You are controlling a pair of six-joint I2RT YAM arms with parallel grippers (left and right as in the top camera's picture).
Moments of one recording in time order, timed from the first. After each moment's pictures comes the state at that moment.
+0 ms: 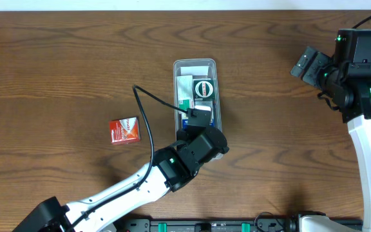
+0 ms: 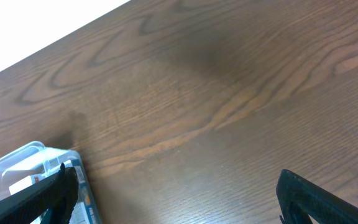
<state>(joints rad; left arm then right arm) -0.96 1.39 0.80 -0.23 -0.44 -0.67 0.01 1.38 1.45 -0.94 0.11 0.49</state>
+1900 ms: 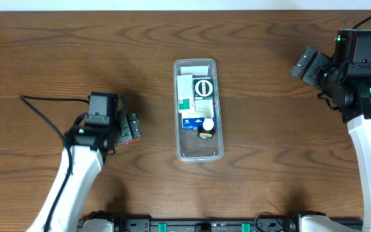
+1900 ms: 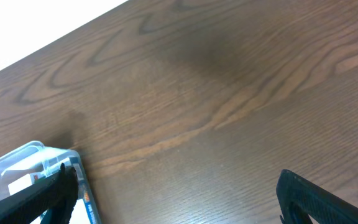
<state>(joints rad) -0.10 1.24 0.81 -0.75 -0.09 -0.35 0.01 1.38 1.45 -0.94 0.11 0.49</state>
